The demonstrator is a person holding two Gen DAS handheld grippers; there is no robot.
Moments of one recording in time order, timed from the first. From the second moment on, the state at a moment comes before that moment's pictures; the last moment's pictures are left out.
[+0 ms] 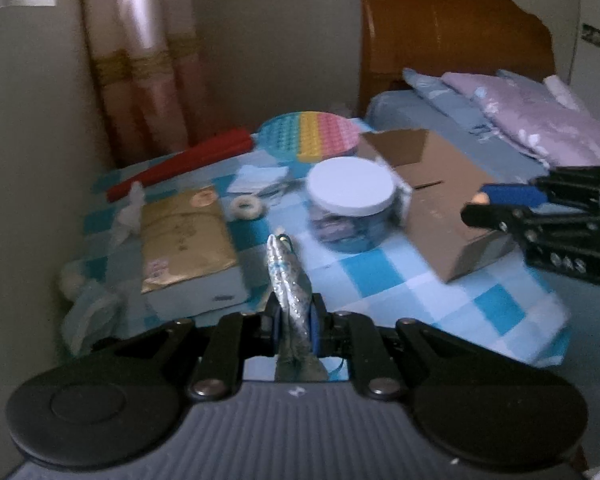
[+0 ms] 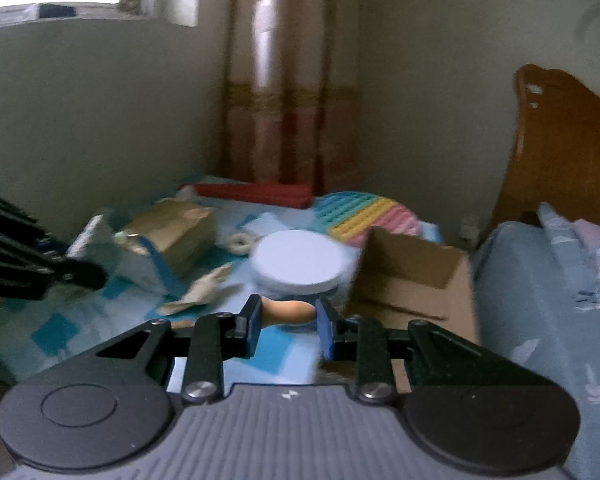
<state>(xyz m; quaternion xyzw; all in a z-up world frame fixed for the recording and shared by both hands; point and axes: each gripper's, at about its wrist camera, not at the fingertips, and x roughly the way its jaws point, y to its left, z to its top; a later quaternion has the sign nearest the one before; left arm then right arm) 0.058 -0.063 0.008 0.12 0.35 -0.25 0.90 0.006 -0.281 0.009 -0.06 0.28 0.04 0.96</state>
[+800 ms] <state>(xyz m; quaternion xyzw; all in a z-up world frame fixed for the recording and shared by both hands) 0.132 -0.229 0.071 0.12 0.33 -0.38 0.86 0.018 -0.344 -0.019 0.00 0.31 -0.01 0.95</state>
